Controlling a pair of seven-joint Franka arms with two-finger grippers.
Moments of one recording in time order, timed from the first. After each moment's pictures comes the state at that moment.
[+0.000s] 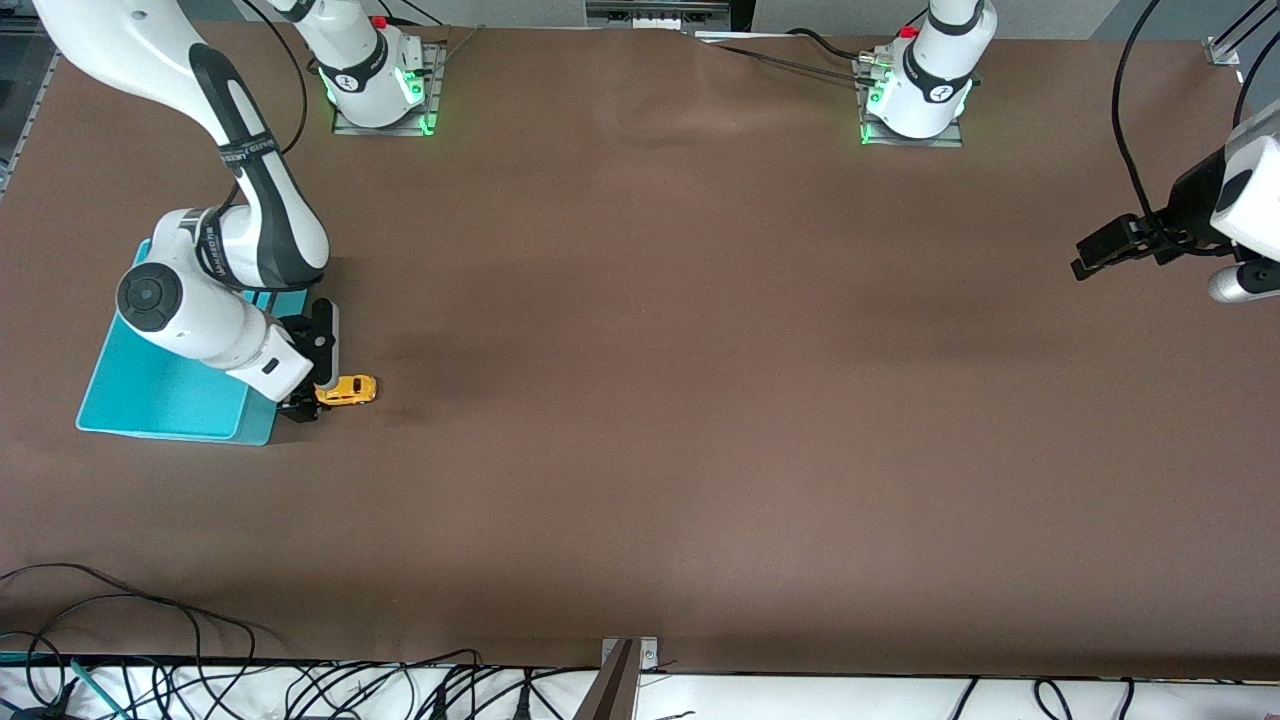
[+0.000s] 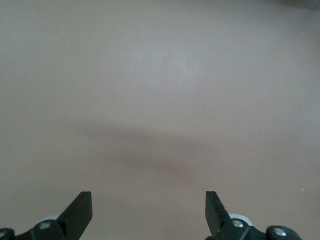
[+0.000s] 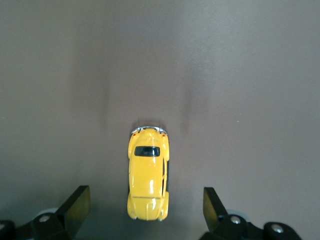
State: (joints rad) left arm -0.04 0.03 0.02 -1.59 -0.03 1.56 -0.23; right arm 0.00 0.42 0.06 -2.00 0.00 2.41 -1.67
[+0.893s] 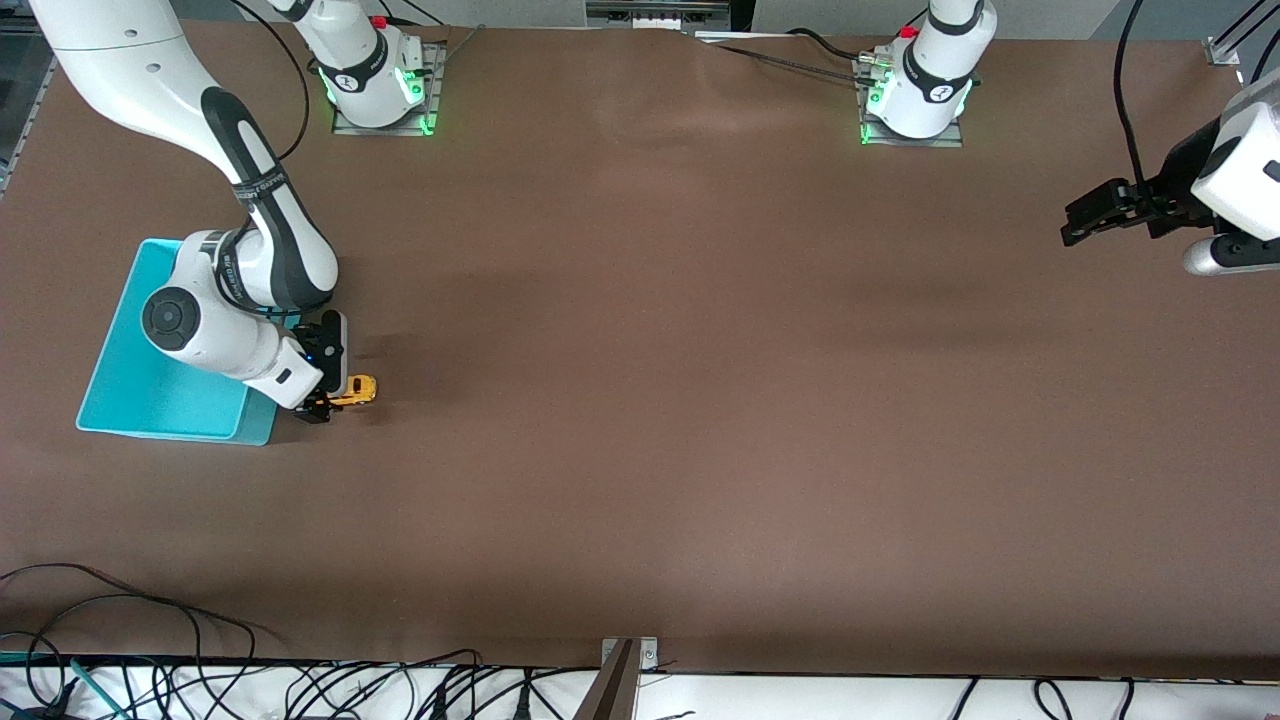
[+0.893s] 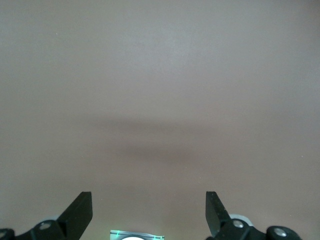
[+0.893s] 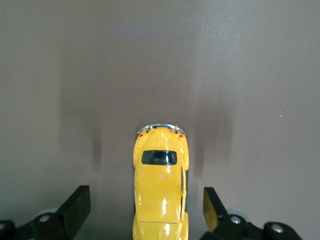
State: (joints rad) left arm -0.05 0.05 0.00 -1.50 -0.03 1.43 -0.17; right arm -0.02 0.51 0.05 -2.00 0.04 2.45 -1.70
